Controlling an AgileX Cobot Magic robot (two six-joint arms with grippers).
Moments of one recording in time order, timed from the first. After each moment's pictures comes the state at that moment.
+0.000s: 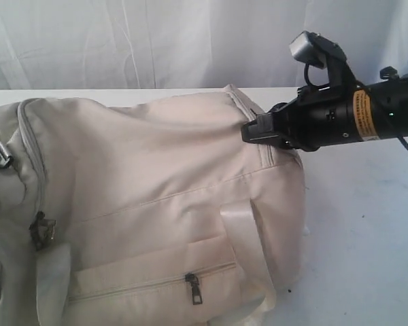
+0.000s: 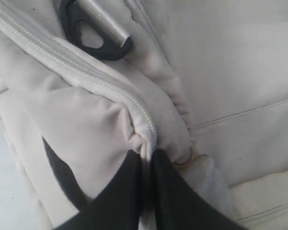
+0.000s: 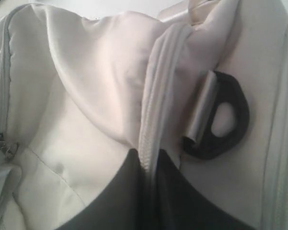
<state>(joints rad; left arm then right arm) 0.00 0.85 -0.58 -0.53 0.73 0.39 0.31 1.54 -0.92 -1.75 -0.74 1.85</state>
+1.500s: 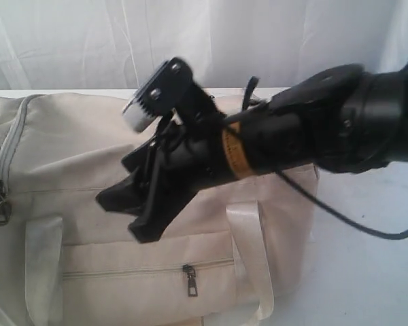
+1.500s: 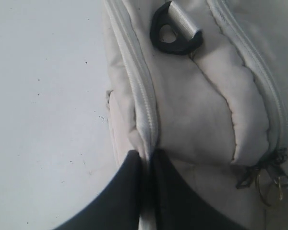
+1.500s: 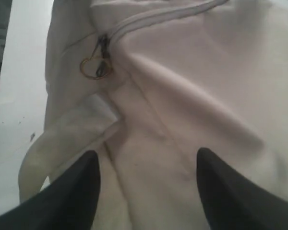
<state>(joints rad) -0.01 0.76 -0.69 -0.12 0.78 0.08 0.83 1.56 -1.00 -1.72 -0.61 1.43</state>
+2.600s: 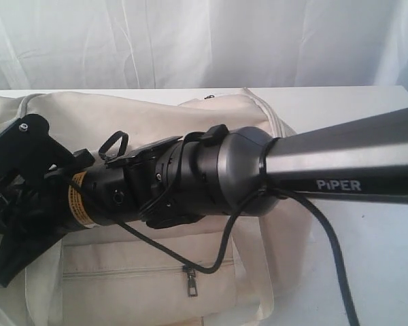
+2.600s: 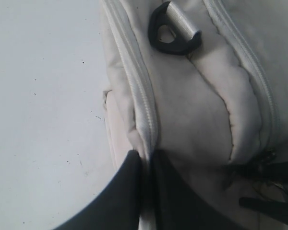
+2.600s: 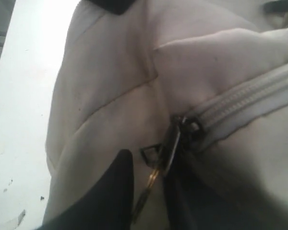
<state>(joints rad) -0.01 0.76 -0.70 -0.13 0.79 0.08 1.15 1.93 -1.29 -1.27 -0.34 1.10</state>
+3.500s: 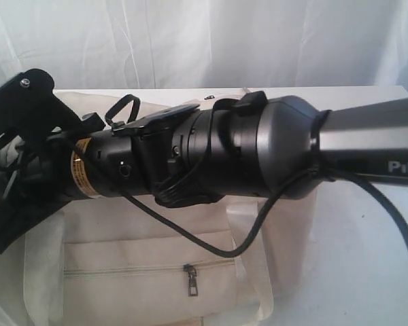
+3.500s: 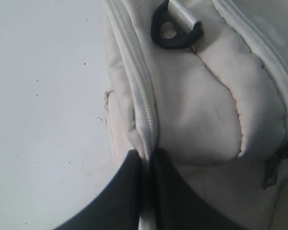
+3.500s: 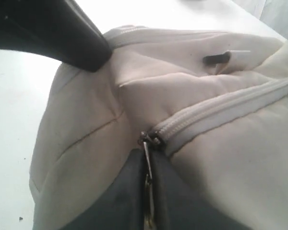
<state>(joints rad) -0.01 0.76 -0.70 -0.13 0.79 0.08 1.15 1.81 -1.29 -1.32 -0.23 1.15</state>
